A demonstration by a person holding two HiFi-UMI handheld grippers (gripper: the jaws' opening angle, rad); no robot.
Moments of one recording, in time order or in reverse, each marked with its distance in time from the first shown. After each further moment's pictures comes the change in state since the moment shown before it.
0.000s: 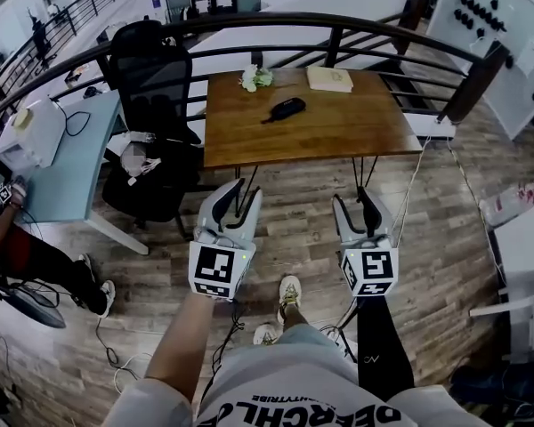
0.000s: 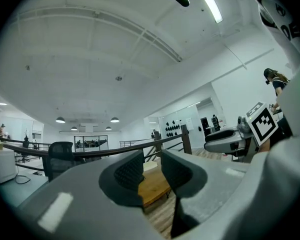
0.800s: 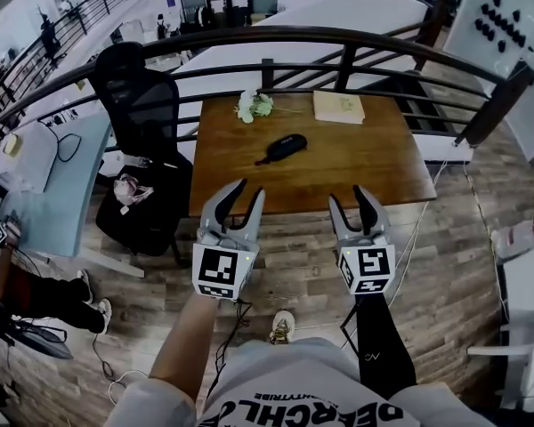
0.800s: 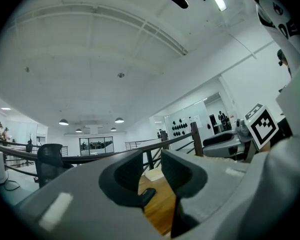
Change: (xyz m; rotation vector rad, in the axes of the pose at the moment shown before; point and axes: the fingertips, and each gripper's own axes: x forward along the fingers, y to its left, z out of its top) left arm 0.217 0.065 -0.014 0.021 -0.003 0.072; right arm 0.215 -0.110 -0.019 0.016 -0.005 0.090
